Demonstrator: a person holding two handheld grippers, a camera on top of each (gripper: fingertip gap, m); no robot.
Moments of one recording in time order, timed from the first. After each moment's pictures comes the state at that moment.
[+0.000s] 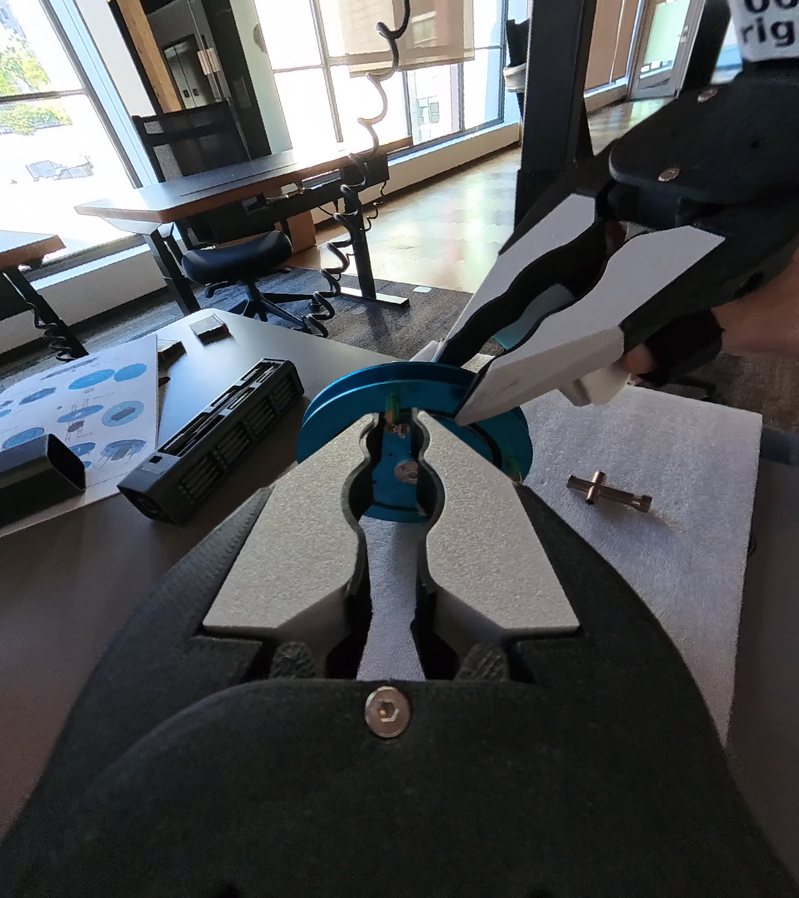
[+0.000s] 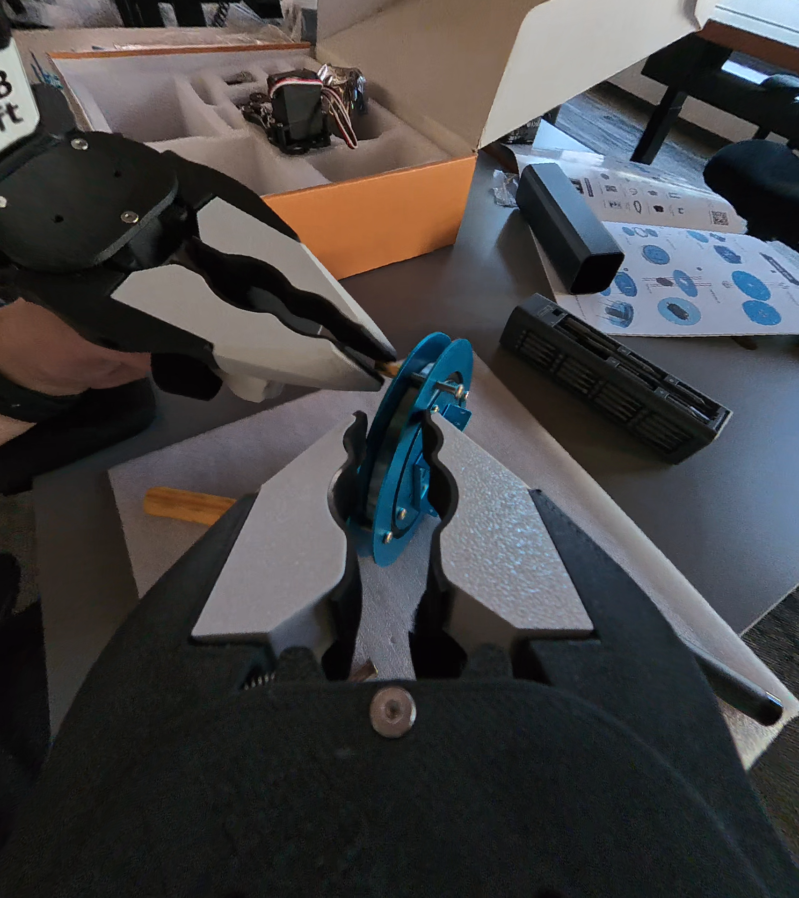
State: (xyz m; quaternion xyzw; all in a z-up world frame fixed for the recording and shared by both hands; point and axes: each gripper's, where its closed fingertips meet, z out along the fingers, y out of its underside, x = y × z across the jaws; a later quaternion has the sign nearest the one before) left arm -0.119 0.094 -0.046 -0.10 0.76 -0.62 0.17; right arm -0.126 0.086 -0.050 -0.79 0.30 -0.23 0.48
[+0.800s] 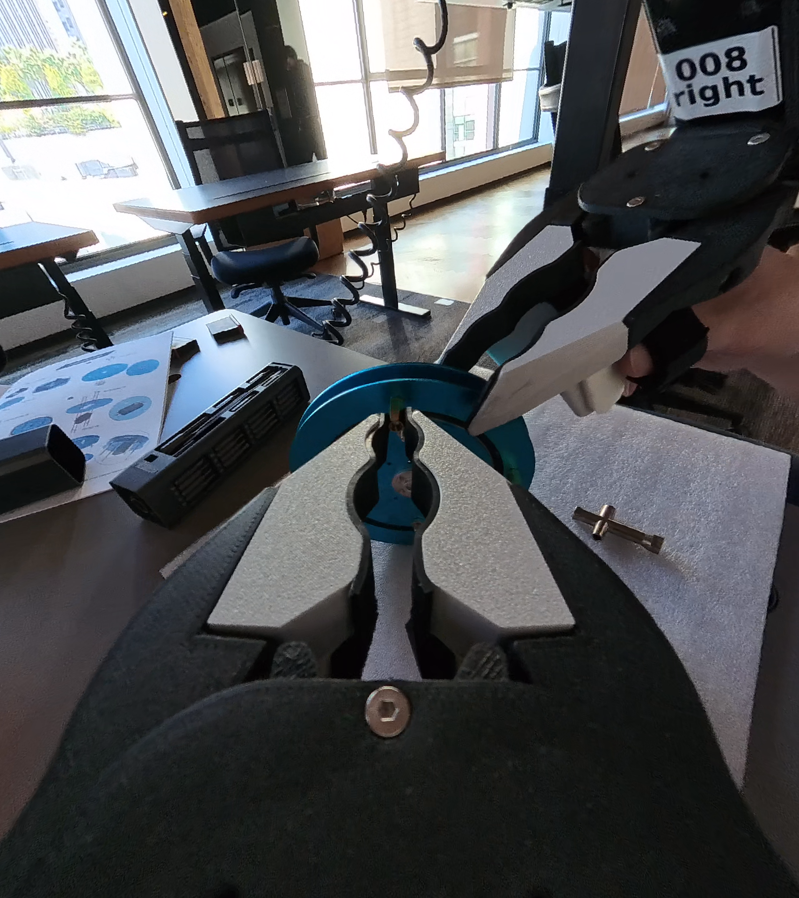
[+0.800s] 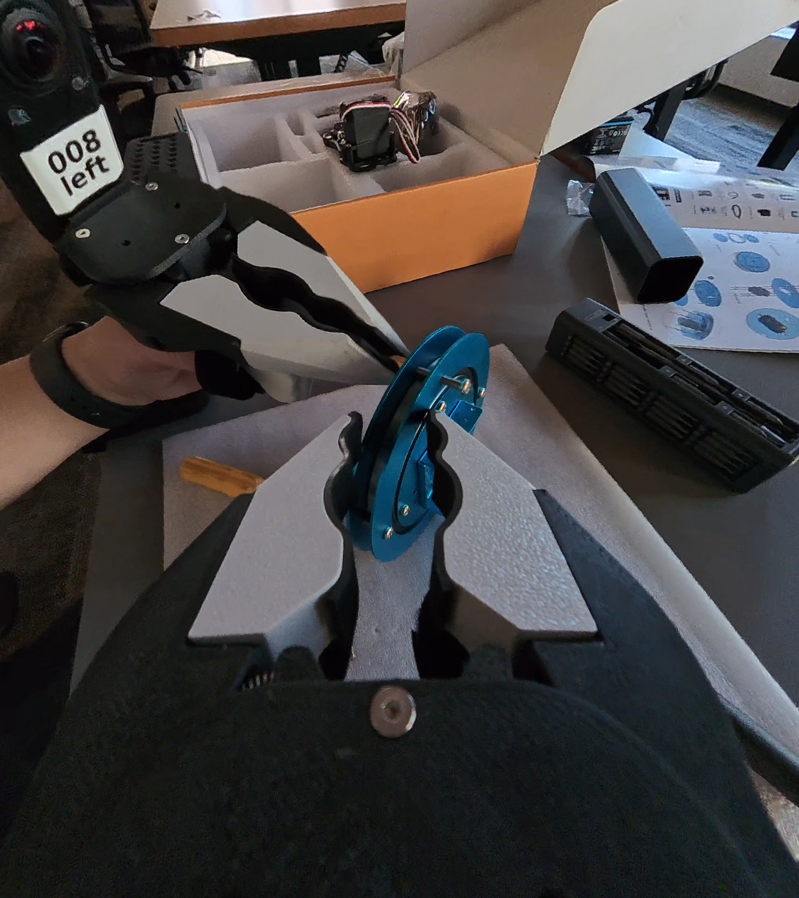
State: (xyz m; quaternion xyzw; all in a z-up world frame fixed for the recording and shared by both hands) left arm -0.116 0.081 -0.047 -0.14 0.74 -0.63 0.19; right arm -0.127 0.076 -0.053 -0.79 0.25 -0.15 0.54
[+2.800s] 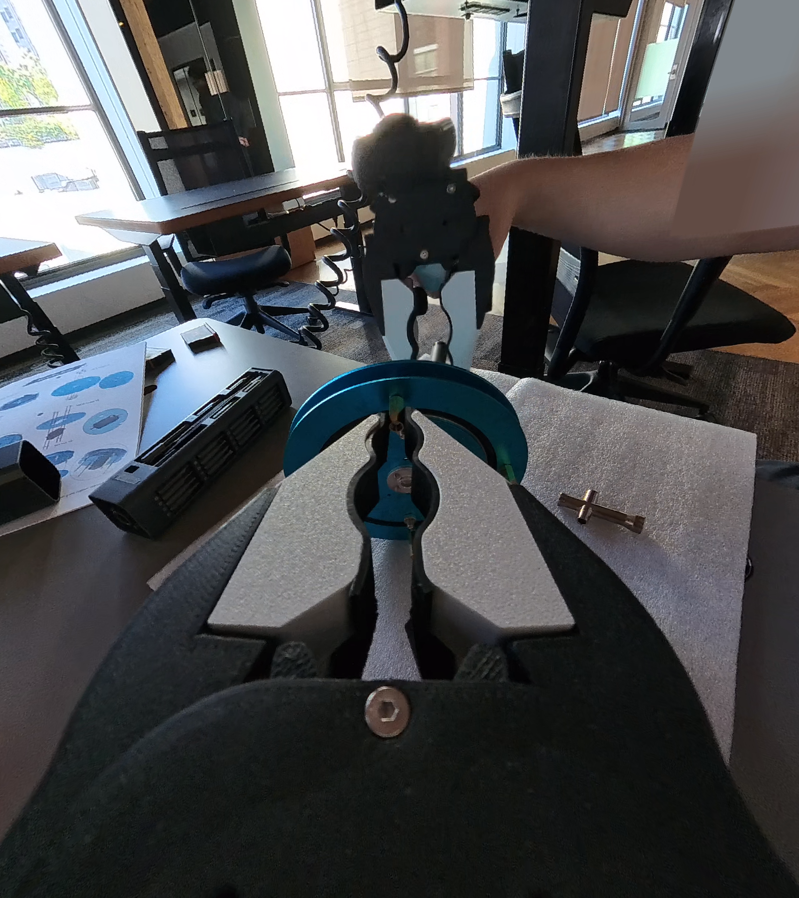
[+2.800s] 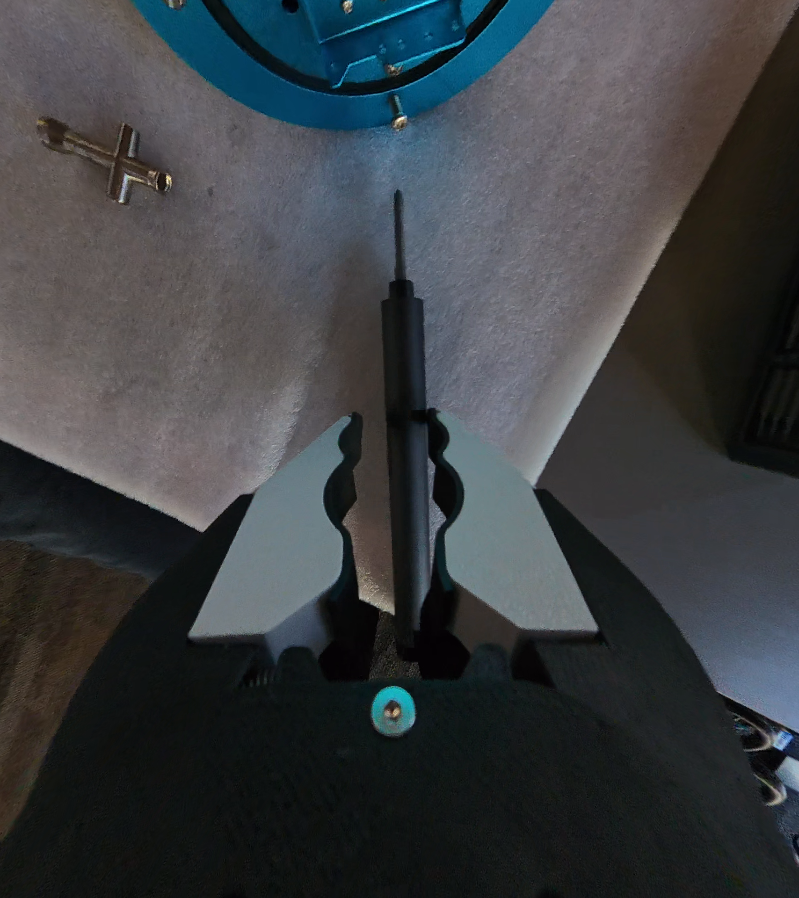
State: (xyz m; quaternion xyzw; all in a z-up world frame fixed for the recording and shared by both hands) left arm -0.123 0.082 -0.047 -0.11 0.75 -0.64 0.17; right arm -0.091 -0.041 -0.148 -0.97 -0.09 0.04 0.20
